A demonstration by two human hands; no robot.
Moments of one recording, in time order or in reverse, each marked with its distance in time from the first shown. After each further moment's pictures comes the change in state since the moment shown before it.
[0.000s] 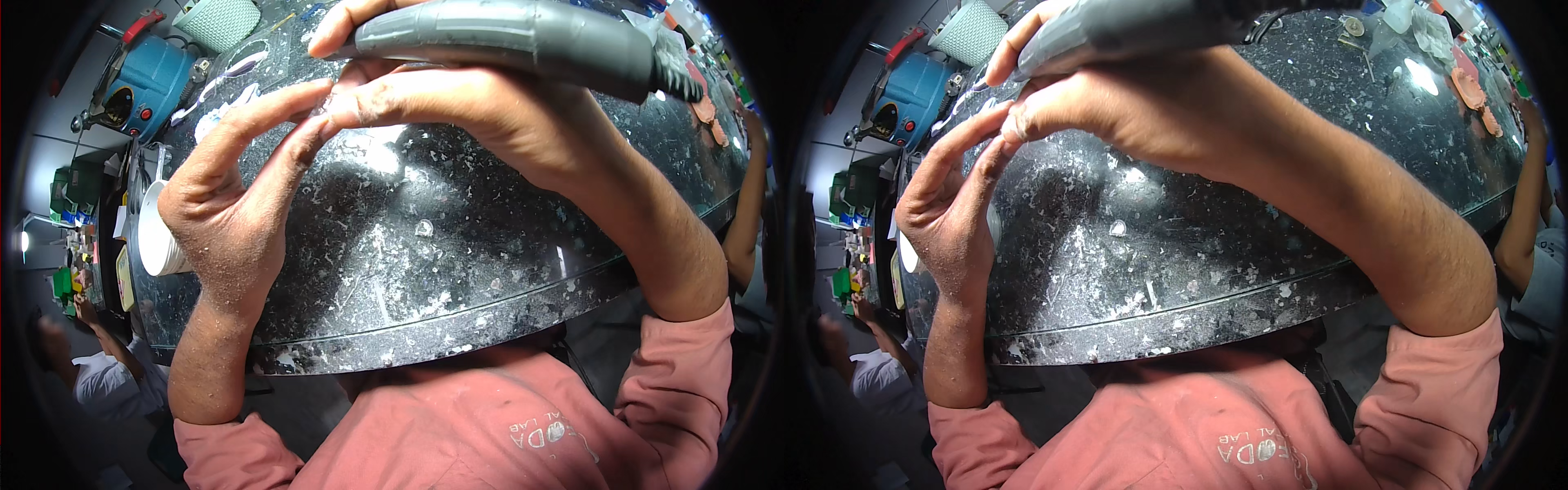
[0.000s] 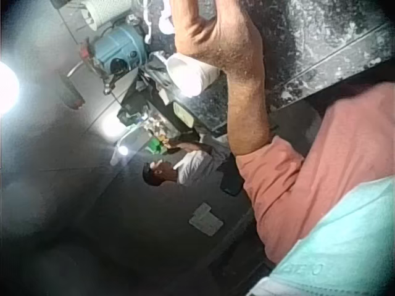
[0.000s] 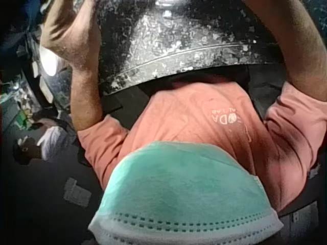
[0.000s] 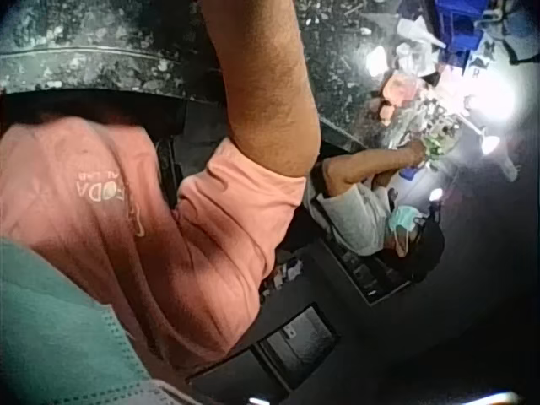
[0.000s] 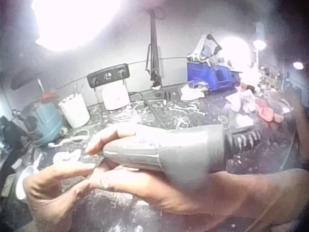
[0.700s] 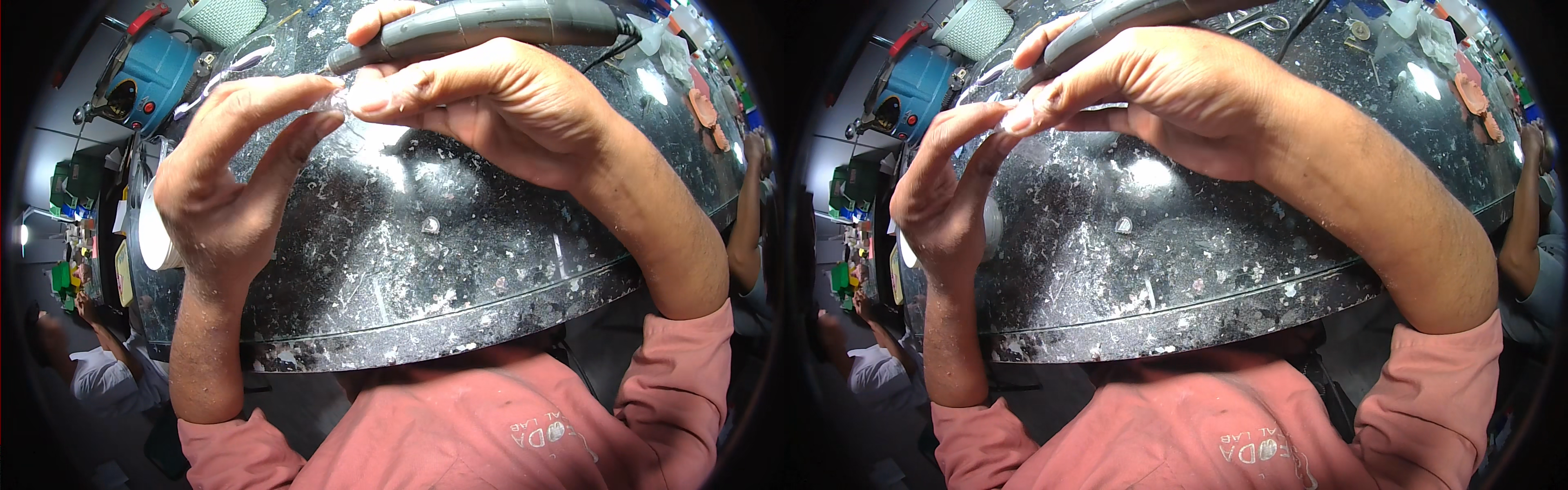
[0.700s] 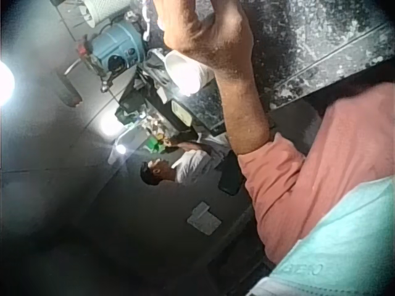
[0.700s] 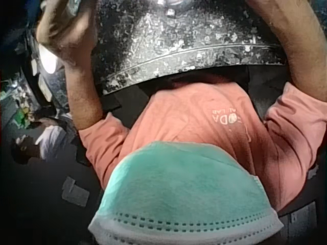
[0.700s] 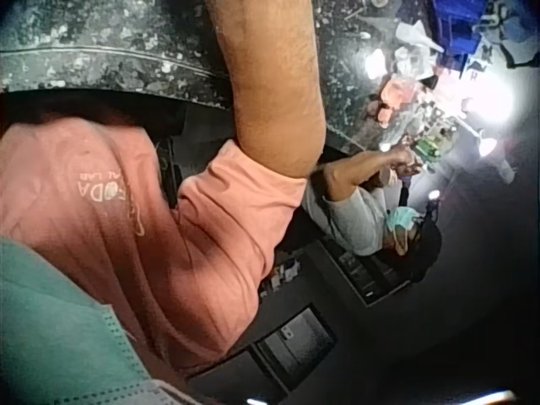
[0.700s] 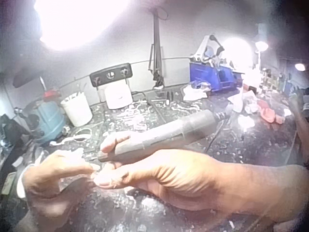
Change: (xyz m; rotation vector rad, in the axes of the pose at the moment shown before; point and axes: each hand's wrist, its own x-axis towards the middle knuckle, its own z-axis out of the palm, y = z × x) left_hand 0.009 -0.002 -0.016 0.221 -0.127 0.204; right_hand -0.003 0.004 0.003 0.691 0.059 0.482
